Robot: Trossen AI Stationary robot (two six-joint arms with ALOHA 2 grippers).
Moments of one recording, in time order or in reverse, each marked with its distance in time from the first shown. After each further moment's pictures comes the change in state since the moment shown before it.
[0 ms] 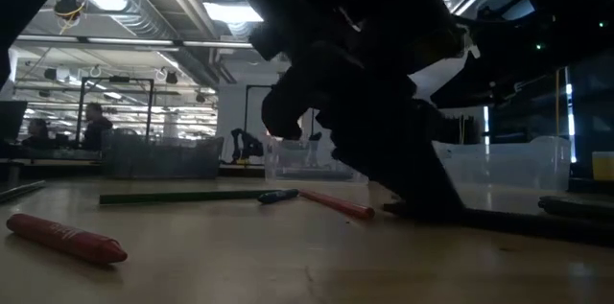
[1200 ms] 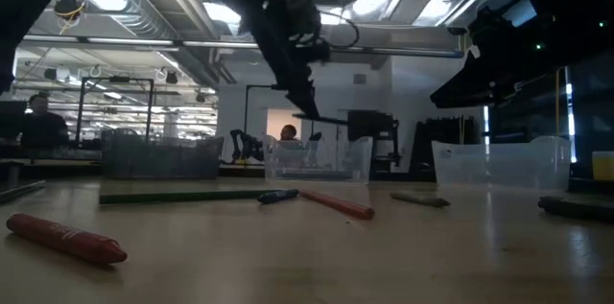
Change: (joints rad) left arm 0.682 -0.308 0.002 -0.327 -0.225 0.162; right arm 0.000 0.000 0.000 0.000 0.005 -0.004
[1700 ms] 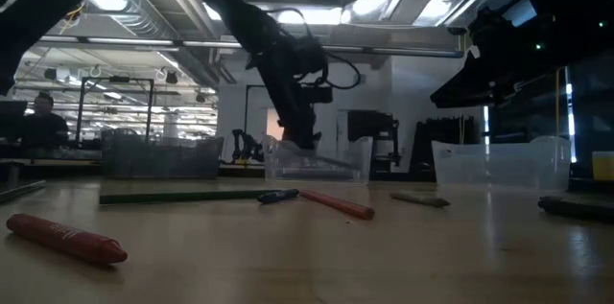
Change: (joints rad) left arm 0.023 0.156 0.000 0.056 -0.023 -0.079; right arm 0.000 0.000 0.000 0.000 0.001 0.002
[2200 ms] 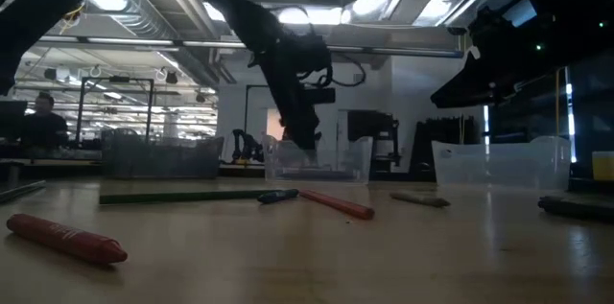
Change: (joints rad) left arm -0.049 -0.017 0.000 0.017 -0.102 -0.013; right arm 0.000 0.000 0.000 -0.001 0.003 -0.029
